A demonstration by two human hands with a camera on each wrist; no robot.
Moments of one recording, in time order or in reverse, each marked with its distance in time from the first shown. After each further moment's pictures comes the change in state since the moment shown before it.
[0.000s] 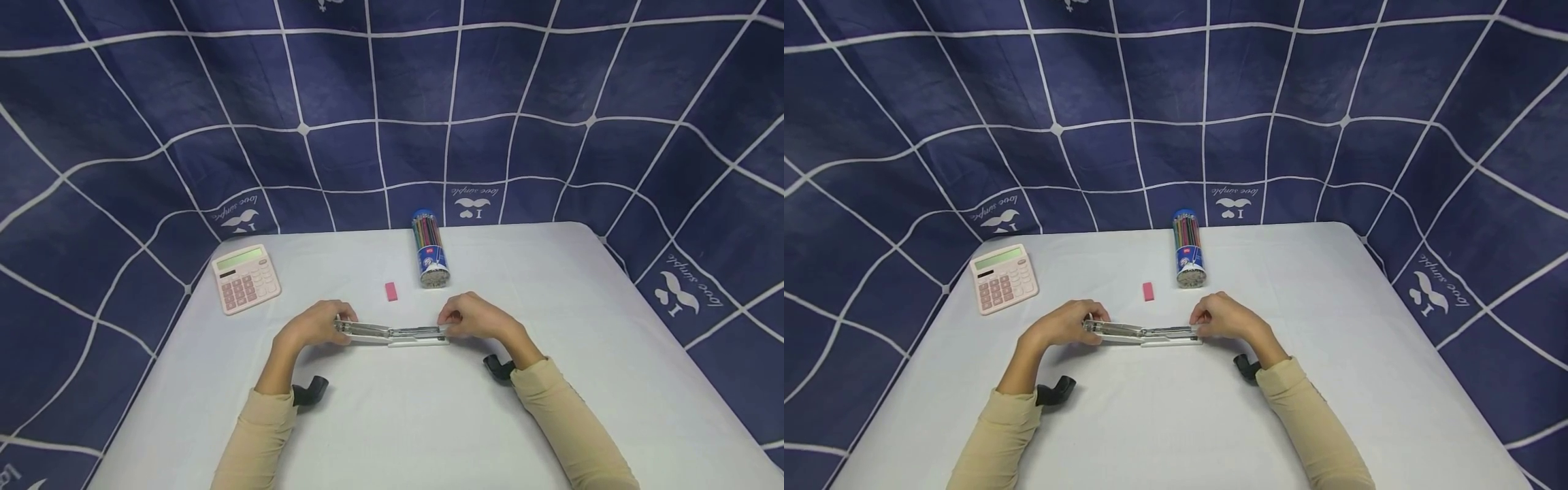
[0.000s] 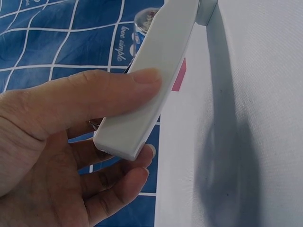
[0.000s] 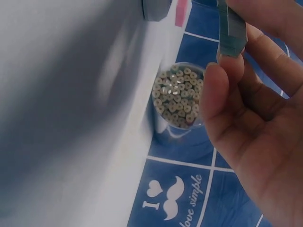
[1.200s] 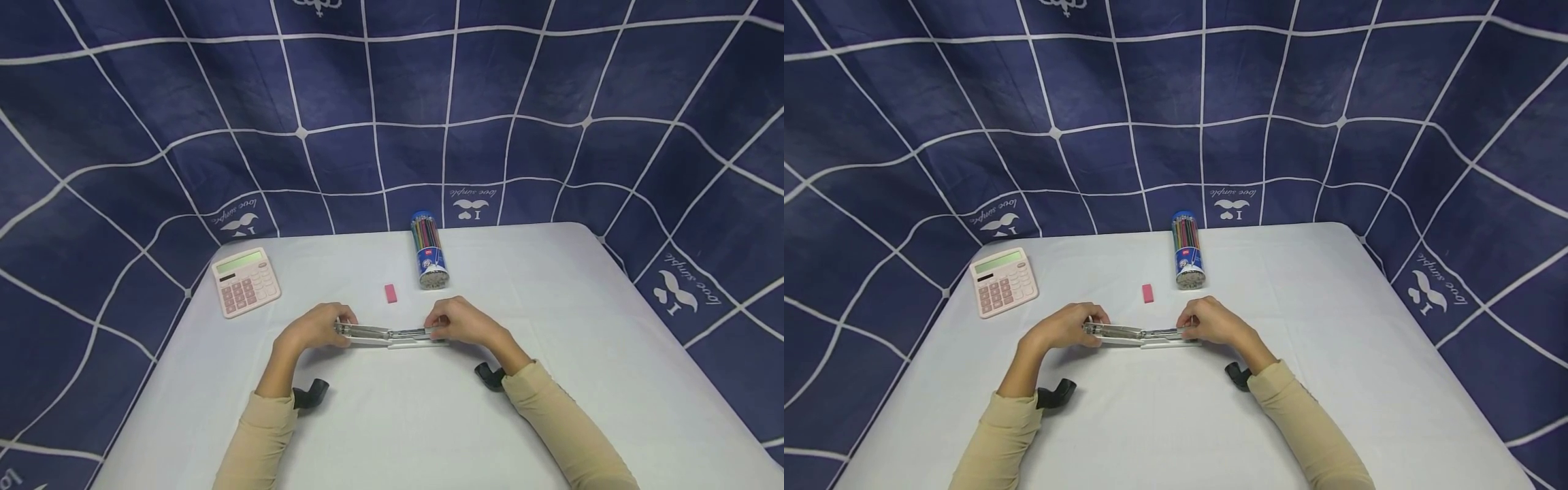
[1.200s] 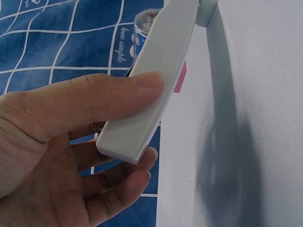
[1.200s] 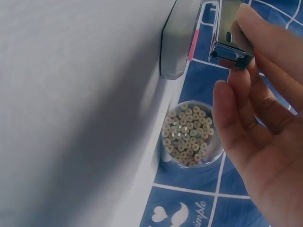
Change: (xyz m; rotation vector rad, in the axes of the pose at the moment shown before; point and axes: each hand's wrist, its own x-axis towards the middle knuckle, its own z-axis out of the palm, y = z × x) left_hand -0.002 0.005 0.002 0.007 0.017 -0.019; right_hand 0.009 -0.005 0.019 -0.013 0.068 -0.052
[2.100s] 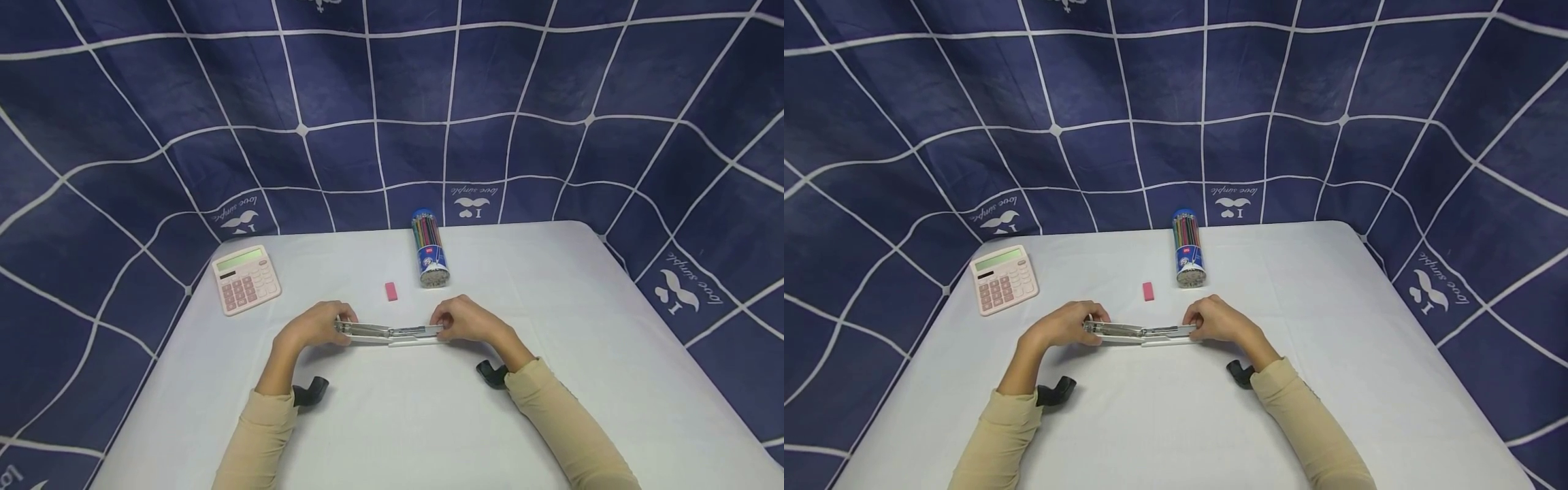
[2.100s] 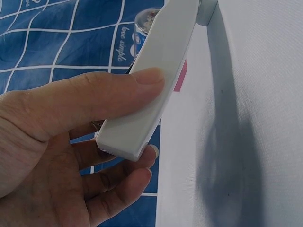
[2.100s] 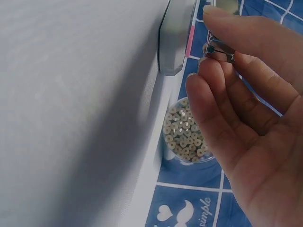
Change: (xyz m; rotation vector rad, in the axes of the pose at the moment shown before) left_hand 0.001 -0.003 0.000 -0.001 -0.006 0.011; right_hand 0.000 0.006 -0.001 -0.004 -0.044 0.061
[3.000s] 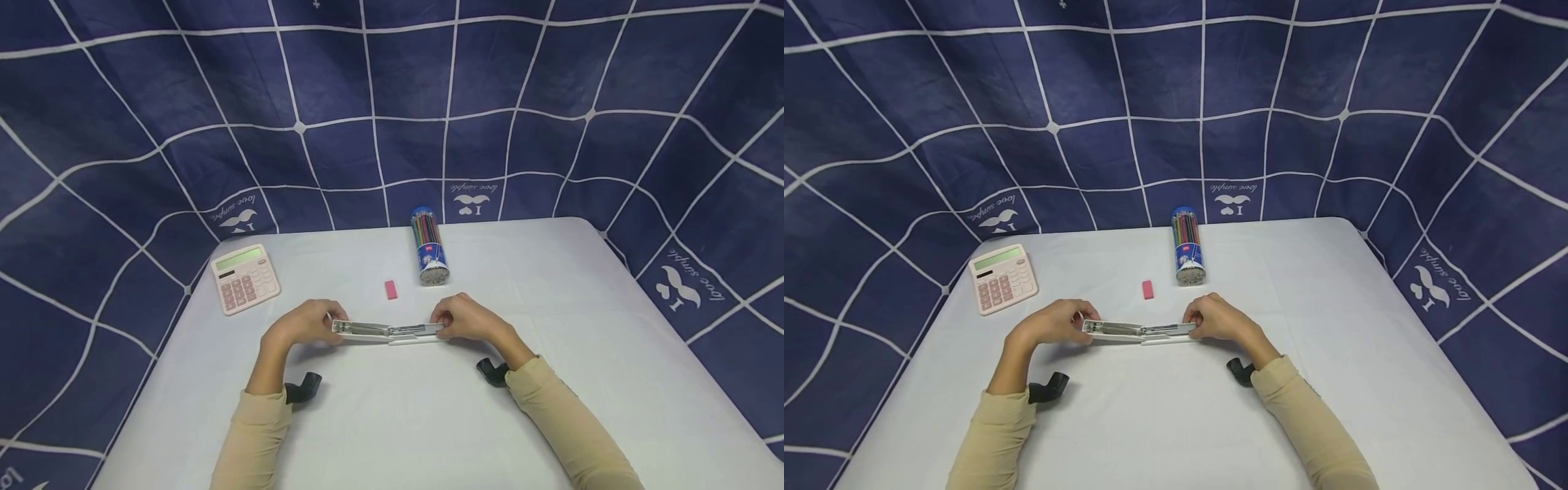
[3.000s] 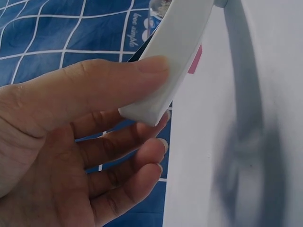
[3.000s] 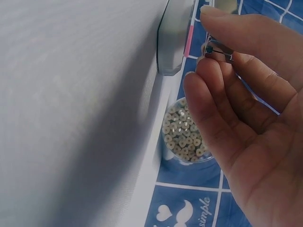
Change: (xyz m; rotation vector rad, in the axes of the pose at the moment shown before) left_hand -0.008 -0.011 -0.014 -0.062 -0.047 0.023; right_hand 0.000 0.003 0.000 0.024 0.007 -0.013
